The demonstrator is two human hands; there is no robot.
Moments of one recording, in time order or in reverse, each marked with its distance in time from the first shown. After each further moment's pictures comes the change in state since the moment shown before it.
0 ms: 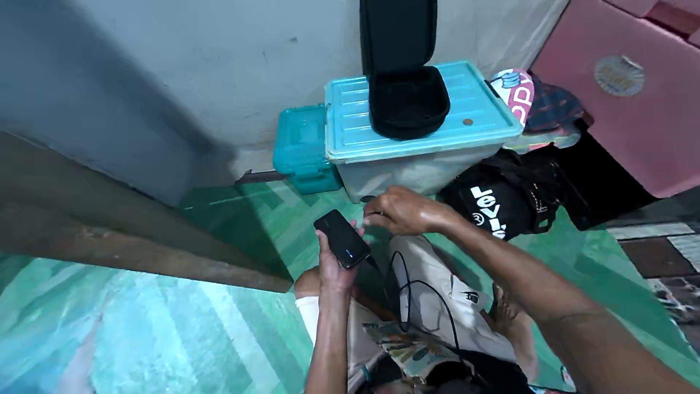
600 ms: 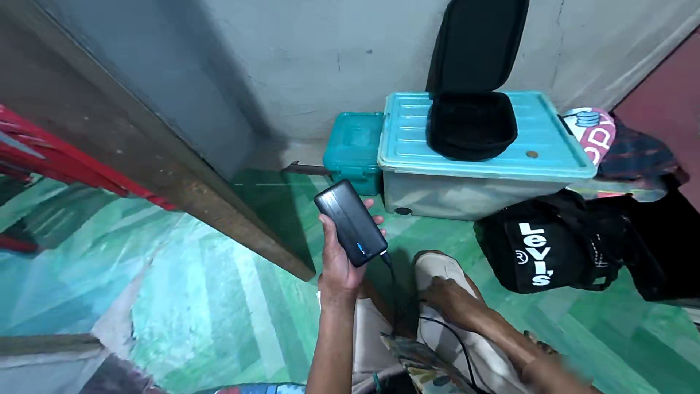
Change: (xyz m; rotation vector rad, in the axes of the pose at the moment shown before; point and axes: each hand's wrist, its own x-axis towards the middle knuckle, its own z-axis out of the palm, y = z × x) left_hand -0.038 0.062 0.038 0.085 -0.359 0.314; right_hand -0.074 0.045 0.157 0.041 -0.167 0.074
